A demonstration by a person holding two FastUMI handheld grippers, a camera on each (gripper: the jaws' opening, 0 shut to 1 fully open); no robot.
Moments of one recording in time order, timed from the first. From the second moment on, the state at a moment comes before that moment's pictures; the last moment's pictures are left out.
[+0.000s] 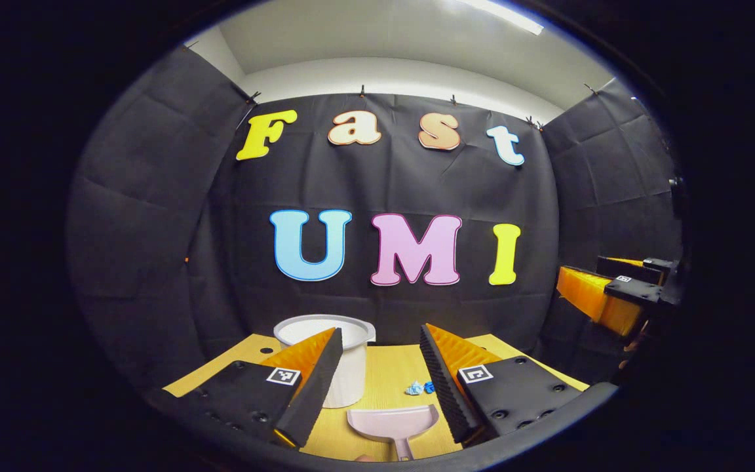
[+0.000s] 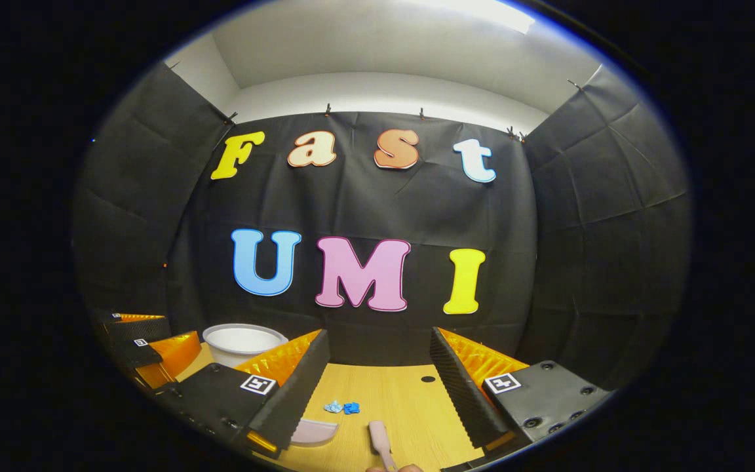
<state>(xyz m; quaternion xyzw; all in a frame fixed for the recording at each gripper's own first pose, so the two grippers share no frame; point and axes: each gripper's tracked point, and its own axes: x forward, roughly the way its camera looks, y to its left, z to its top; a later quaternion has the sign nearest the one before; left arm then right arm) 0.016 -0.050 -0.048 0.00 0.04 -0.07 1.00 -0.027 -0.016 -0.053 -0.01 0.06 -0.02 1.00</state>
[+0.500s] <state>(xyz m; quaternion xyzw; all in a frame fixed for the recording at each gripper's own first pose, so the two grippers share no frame) 0.050 -0.052 -0.076 0.01 0.08 -0.05 1.00 0.016 -0.026 -0.100 -0.01 0.10 0.01 0.99</state>
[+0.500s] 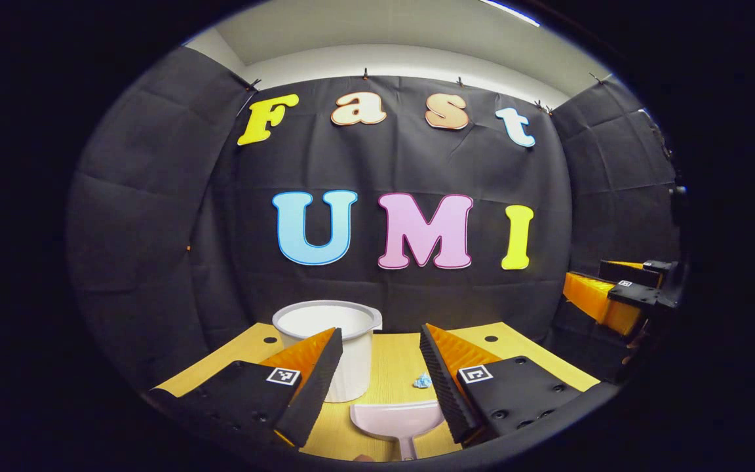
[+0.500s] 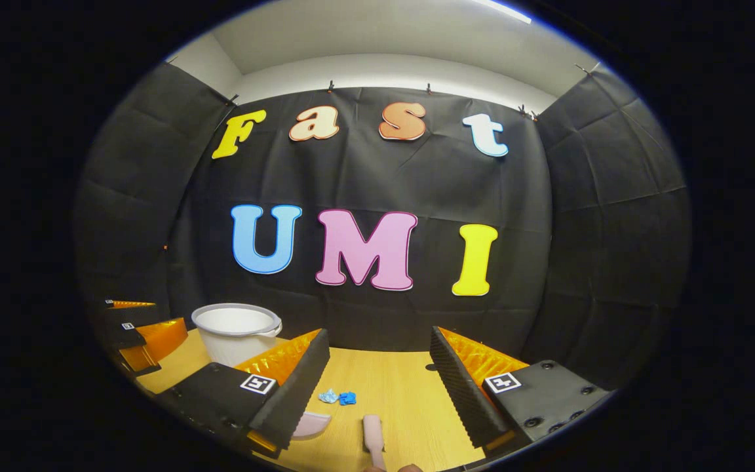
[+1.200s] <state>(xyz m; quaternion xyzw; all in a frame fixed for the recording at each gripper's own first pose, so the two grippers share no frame) 0.029 -0.067 -0.280 -0.01 0.44 -0.07 0.90 0.056 -0.045 -0.191 -0.02 0.18 0.05 0.98</state>
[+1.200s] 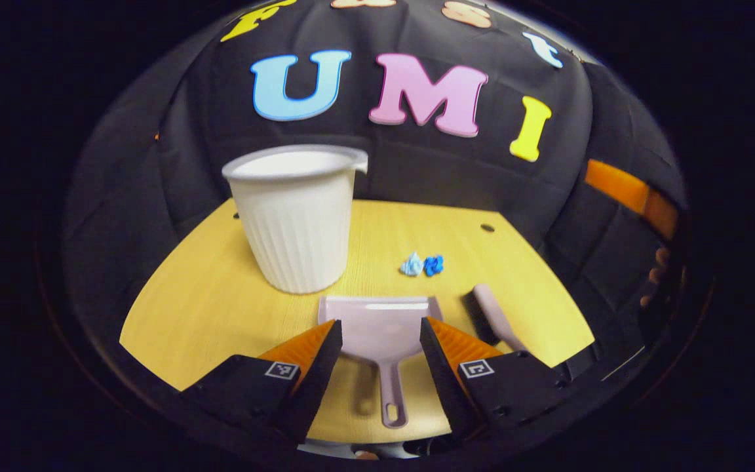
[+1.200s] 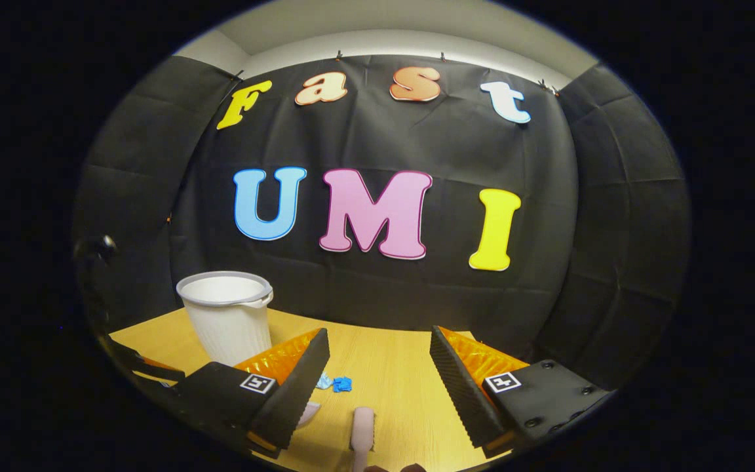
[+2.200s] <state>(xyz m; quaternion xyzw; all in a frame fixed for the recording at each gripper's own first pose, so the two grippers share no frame) 0.027 -0.103 -0.402 -0.03 0.67 -0.02 0.74 0.033 -0.056 -0.346 0.05 0.40 0.12 0.91</state>
